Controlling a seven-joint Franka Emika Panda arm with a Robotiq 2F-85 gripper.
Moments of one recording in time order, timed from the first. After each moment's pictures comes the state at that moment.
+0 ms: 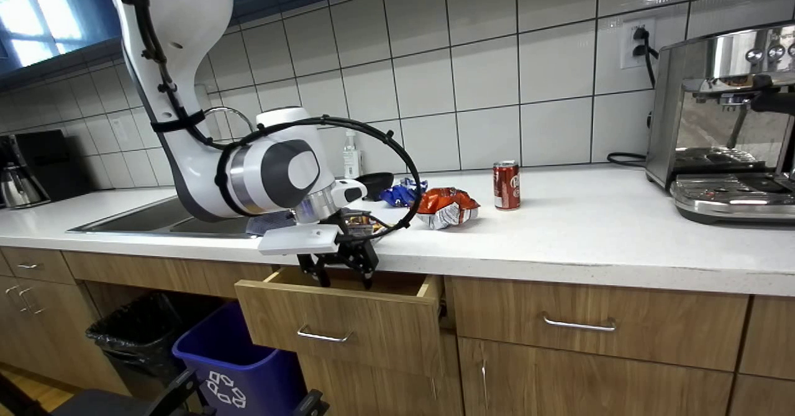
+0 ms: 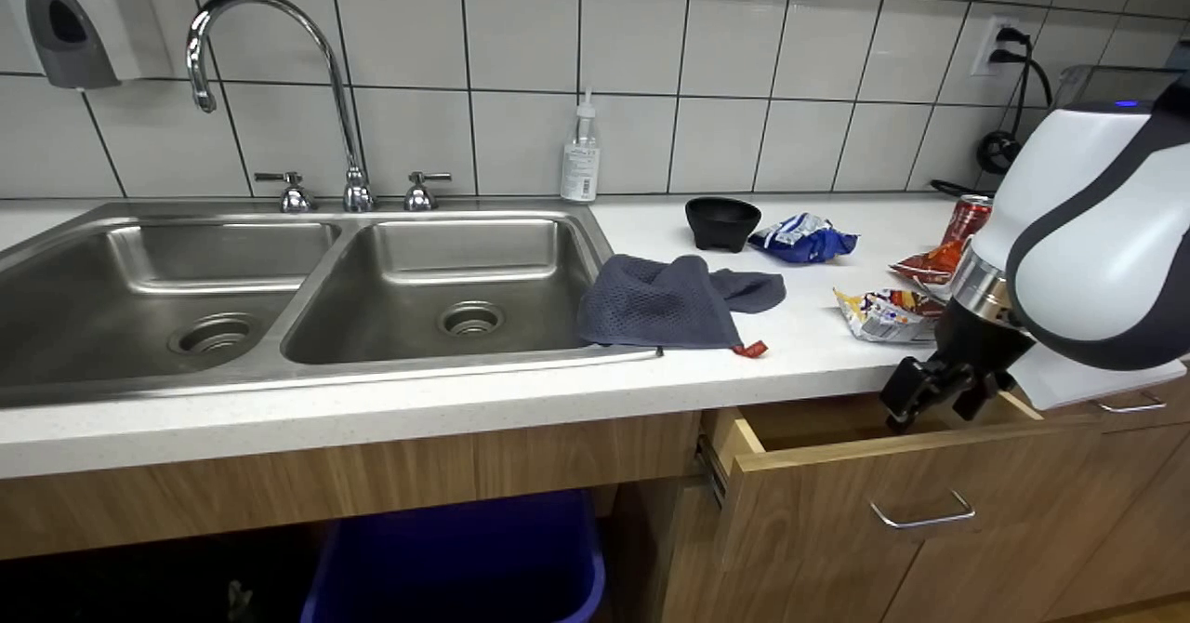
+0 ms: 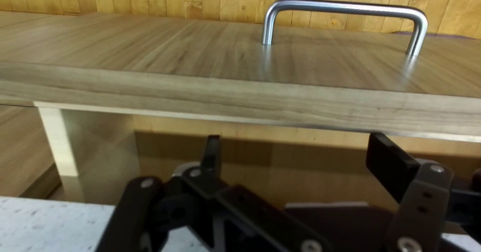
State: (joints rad) arm 0.10 0.38 -0.16 -2.58 -0.12 3.10 -0.02
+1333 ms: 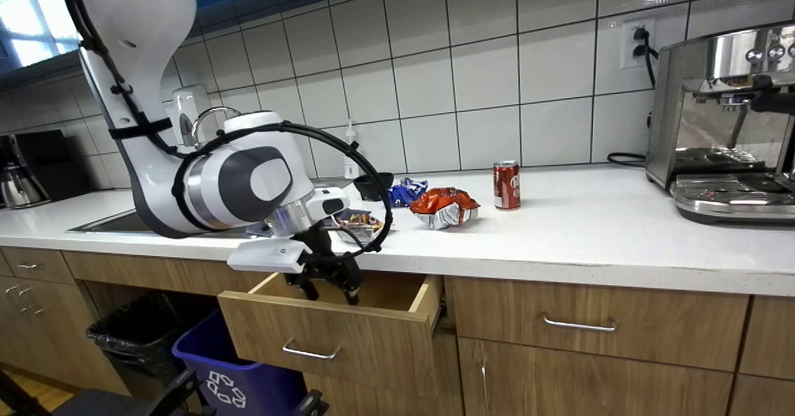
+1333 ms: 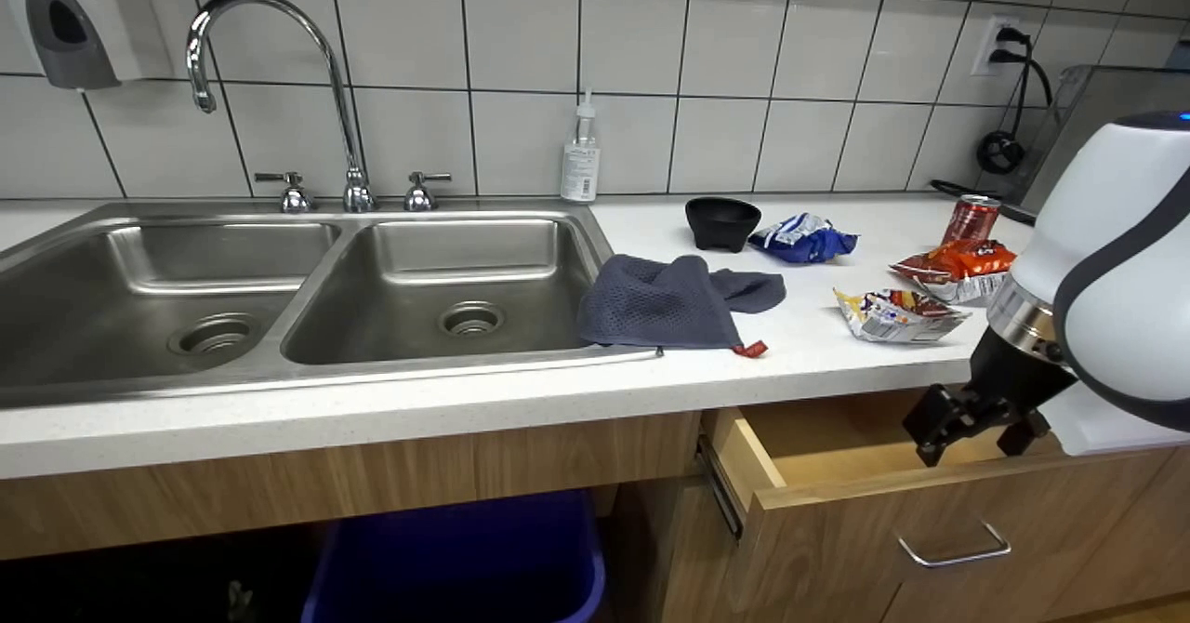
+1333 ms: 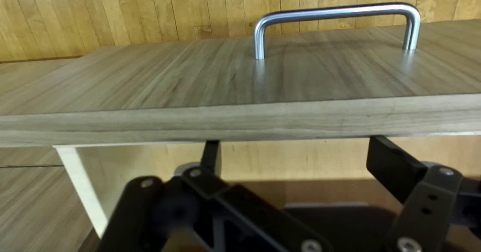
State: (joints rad) arm 0.35 0.34 -0.34 -2.73 -0.02 3.18 0.10
